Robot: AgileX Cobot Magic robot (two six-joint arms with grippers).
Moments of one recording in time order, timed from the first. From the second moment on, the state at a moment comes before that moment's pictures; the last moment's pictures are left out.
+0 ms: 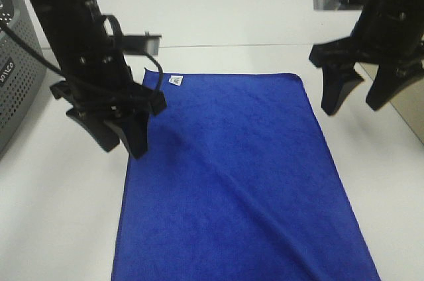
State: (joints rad) left arm -0.45 1.92 -1.43 -0.31 1.22 0.11; right arm 0.26 1.74 -1.35 0.11 1.19 -0.04
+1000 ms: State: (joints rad) left arm -0.16 2.34 -2.02 -0.34 1.14 0.11; right arm 0.08 2.31 -2.00 0.37 1.18 -0.21
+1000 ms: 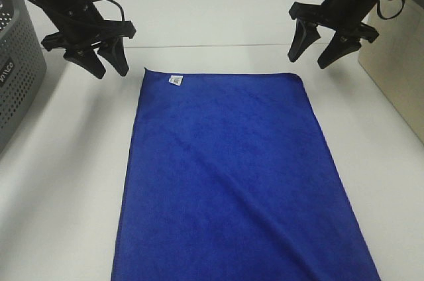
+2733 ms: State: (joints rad) left arm -0.15 2.63 -2.23 -0.48 0.94 0.16; right arm 0.02 2.60 -2.23 0.40 1.12 -0.25
